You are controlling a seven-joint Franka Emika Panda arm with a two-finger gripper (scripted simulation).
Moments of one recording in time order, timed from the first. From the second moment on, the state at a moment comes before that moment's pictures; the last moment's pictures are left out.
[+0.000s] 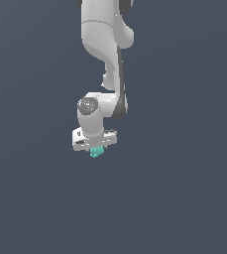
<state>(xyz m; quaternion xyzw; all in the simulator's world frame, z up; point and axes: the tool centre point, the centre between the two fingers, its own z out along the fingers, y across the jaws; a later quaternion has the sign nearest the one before) -0.013 -0.081 0.038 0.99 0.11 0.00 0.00</state>
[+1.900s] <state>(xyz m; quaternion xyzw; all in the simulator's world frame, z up) 0.081 -0.115 0.239 0.99 0.11 0.00 0.00</state>
